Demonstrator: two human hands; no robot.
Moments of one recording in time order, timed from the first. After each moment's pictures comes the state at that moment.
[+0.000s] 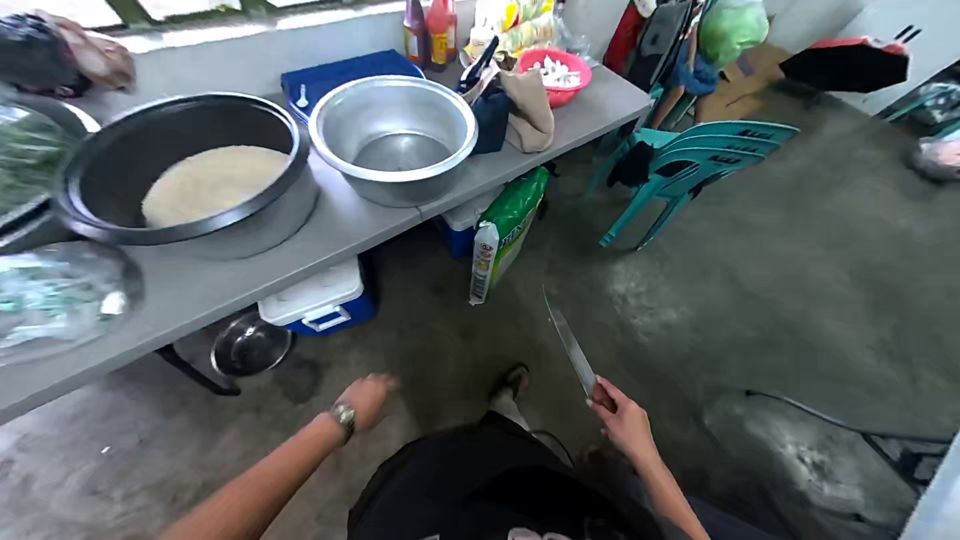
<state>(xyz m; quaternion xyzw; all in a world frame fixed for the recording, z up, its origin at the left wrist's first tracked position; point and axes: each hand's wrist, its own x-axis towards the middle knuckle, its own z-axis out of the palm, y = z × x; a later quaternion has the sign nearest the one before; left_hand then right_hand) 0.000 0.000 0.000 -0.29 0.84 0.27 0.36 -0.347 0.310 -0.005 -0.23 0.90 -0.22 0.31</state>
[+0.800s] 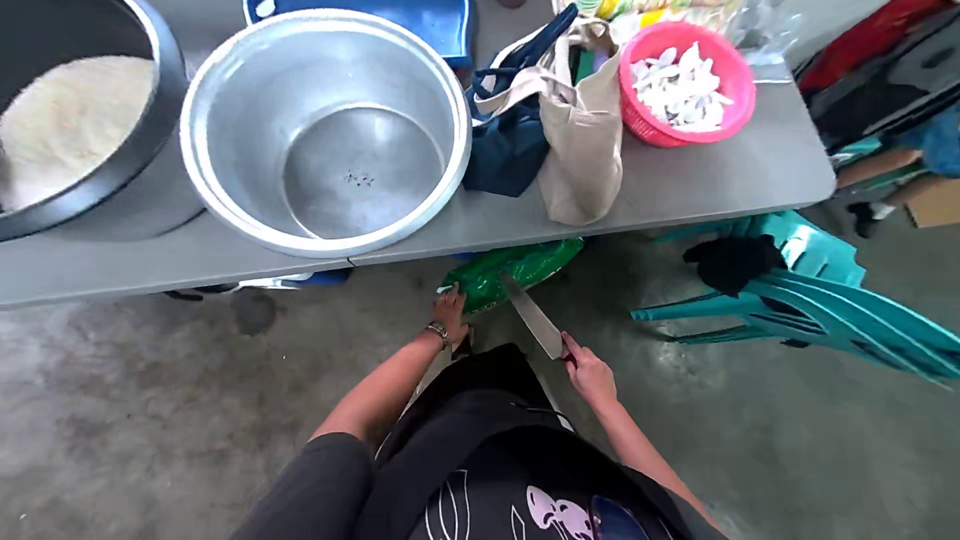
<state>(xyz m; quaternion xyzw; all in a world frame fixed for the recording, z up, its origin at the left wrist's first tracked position) -0.479 -0.220 -0.124 -0.54 0.71 0.43 0.15 -0.772 -0.066 -0.096 -0.55 0.77 0.11 0.31</state>
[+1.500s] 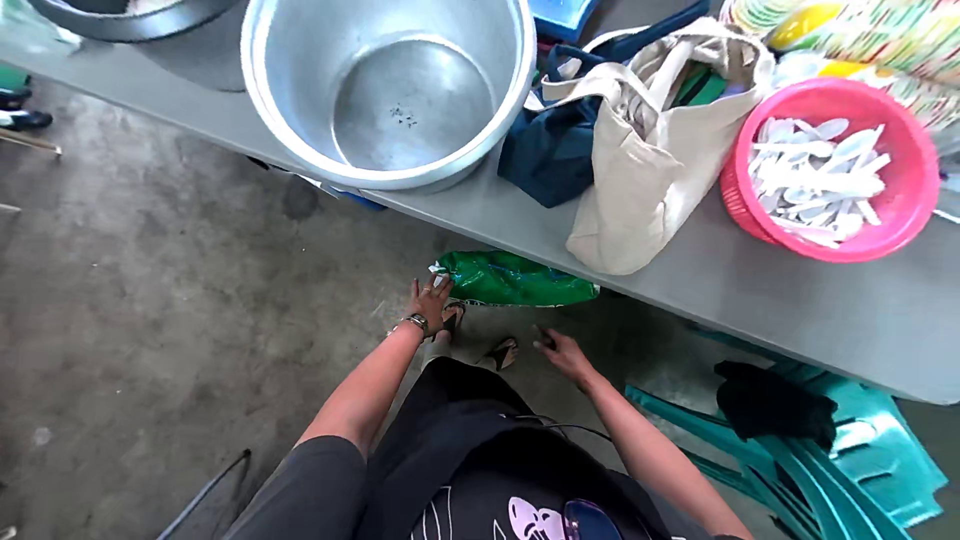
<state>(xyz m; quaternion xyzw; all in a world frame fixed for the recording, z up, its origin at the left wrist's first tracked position) -0.539 -0.185 -0.143 -0.68 0.59 0.39 0.21 -0.873 -0.223 -0.148 -0.64 0.50 0.10 0.57</state>
